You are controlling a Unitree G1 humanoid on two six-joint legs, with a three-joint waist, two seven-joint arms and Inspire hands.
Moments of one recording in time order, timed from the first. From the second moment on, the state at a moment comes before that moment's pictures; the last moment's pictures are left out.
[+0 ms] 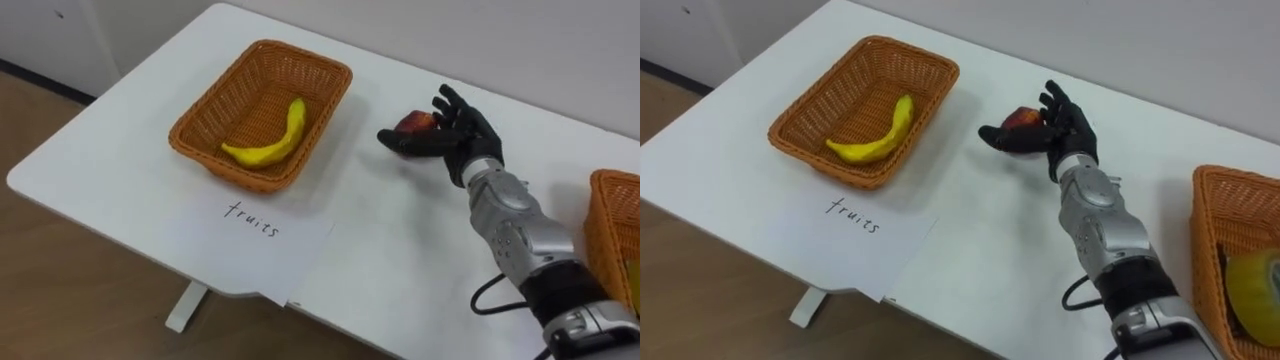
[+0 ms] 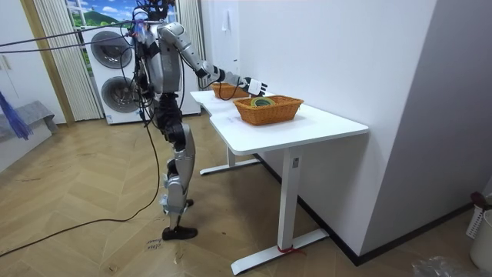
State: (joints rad) left arm 0.29 0.17 -0.01 0.82 0.51 0.17 0.35; right arm -0.52 -0.31 0.22 0.66 0.58 0.06 -0.17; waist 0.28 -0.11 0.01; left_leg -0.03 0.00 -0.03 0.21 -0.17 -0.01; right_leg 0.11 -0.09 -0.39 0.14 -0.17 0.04
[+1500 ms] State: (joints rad) left arm 0.29 0.16 -0.02 0.85 0.50 0.16 0.39; right arm -0.53 -0.31 0.25 0.77 0.38 0.02 -0.21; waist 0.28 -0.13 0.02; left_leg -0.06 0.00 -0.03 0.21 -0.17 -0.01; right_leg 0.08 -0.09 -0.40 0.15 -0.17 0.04
